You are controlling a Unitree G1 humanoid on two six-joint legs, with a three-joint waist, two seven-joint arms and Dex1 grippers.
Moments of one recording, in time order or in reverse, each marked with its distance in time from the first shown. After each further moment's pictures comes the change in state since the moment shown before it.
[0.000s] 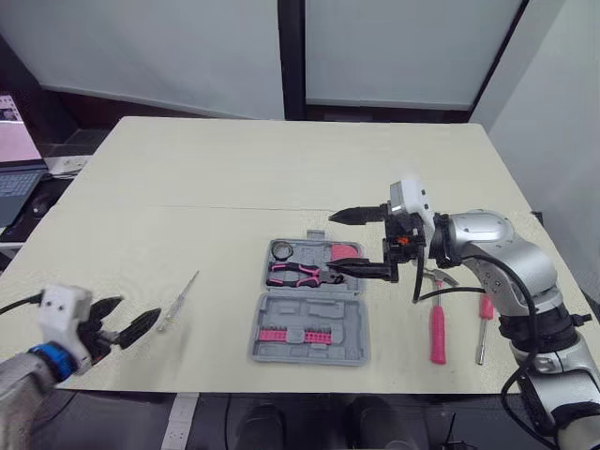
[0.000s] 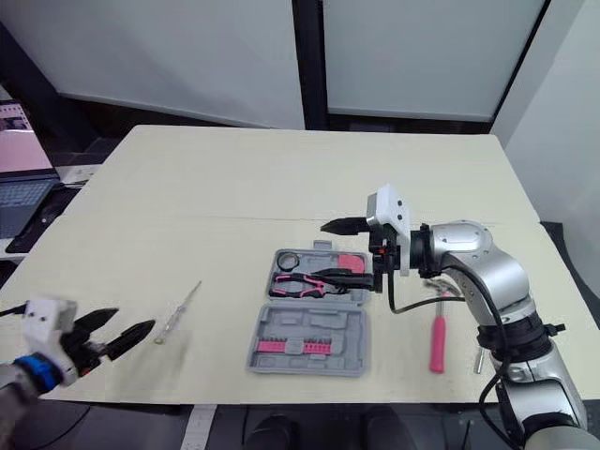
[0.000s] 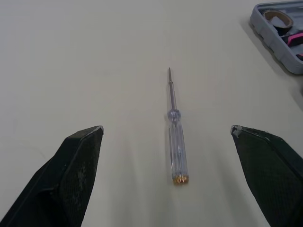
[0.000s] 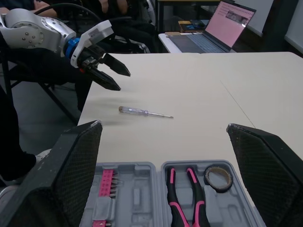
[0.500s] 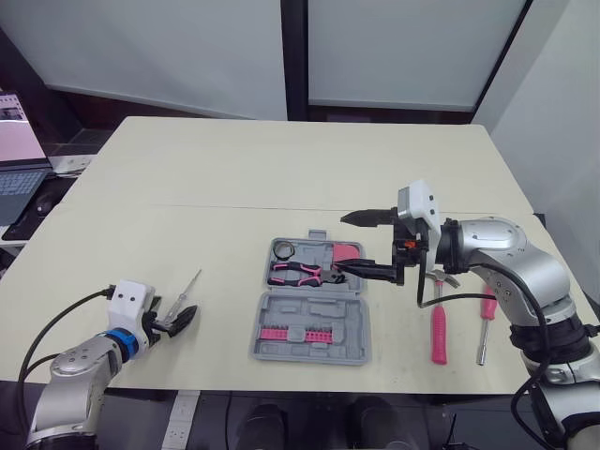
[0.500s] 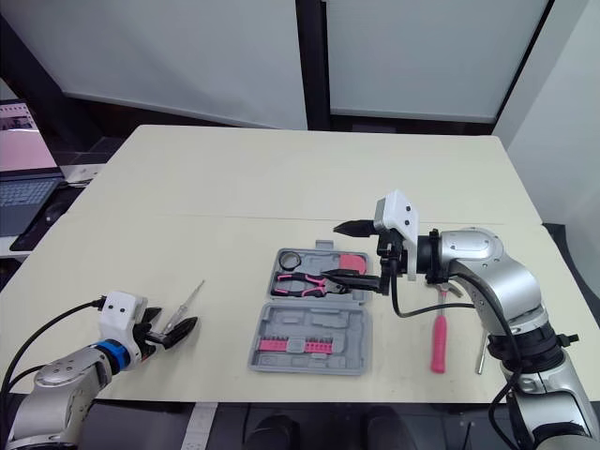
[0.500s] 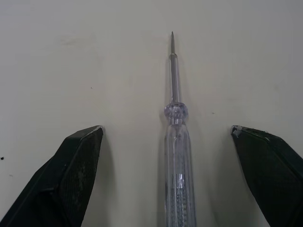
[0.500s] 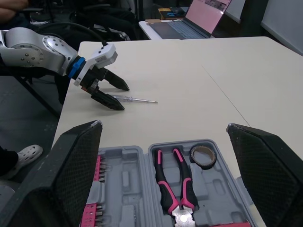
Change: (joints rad) left arm -0.131 -0.096 -0.192 0.151 0.149 -0.085 0.146; right arm 0.045 -0.041 -0.020 -0.051 0.000 0.020 -0.058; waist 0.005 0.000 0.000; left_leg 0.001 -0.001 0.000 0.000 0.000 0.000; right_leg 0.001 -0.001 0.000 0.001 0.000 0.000
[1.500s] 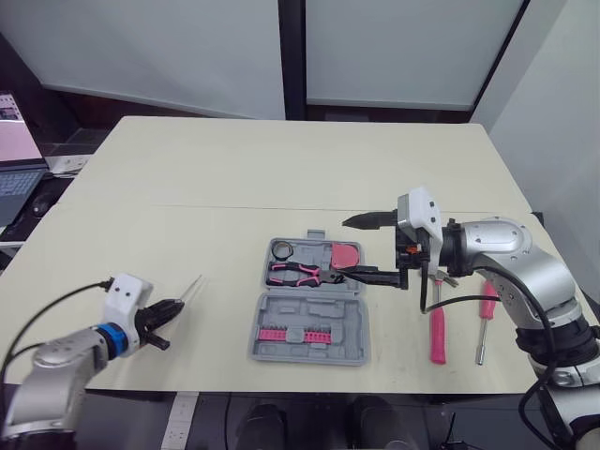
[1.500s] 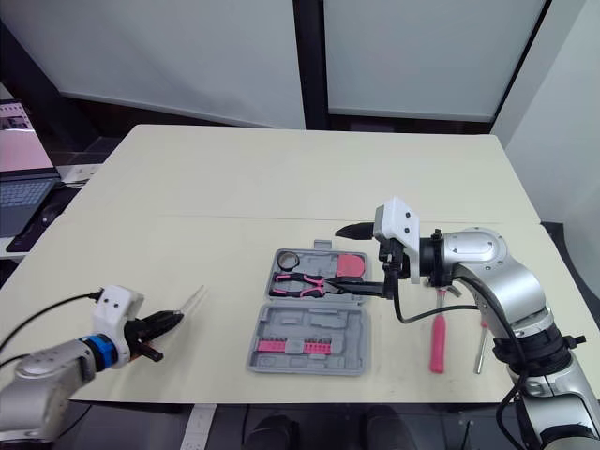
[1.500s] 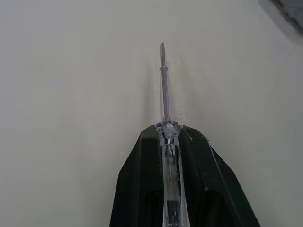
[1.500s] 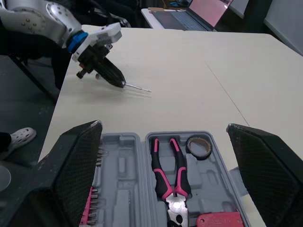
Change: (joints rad) left arm 0.008 0.201 0.005 -0.105 -0.104 0.118 -0.202; right arm 0.011 -0.045 0.022 -0.021 -0.044 -0.067 0.045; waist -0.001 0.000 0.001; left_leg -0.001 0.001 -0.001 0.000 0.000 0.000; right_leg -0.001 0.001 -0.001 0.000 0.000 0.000
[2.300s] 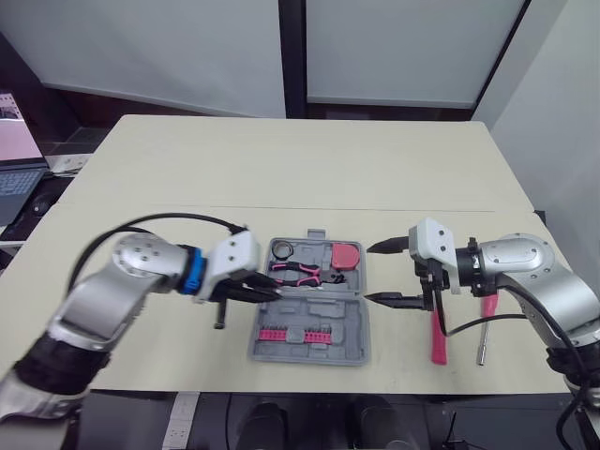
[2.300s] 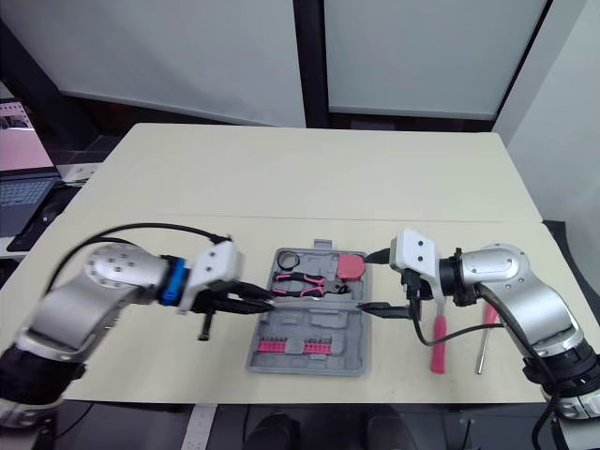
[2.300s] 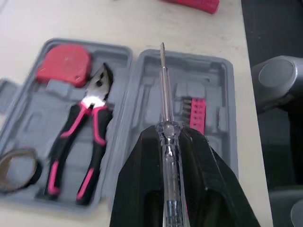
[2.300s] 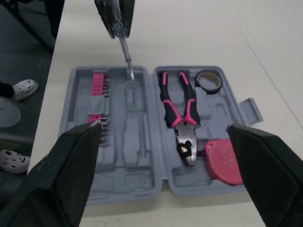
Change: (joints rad) left arm -0.516 0.087 -0.613 -0.300 0.066 0.011 -0.389; right arm 0.144 -0.163 0.018 -0.046 -0.087 -0.017 0.027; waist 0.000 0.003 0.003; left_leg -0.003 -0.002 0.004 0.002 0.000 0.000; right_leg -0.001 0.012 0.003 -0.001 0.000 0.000
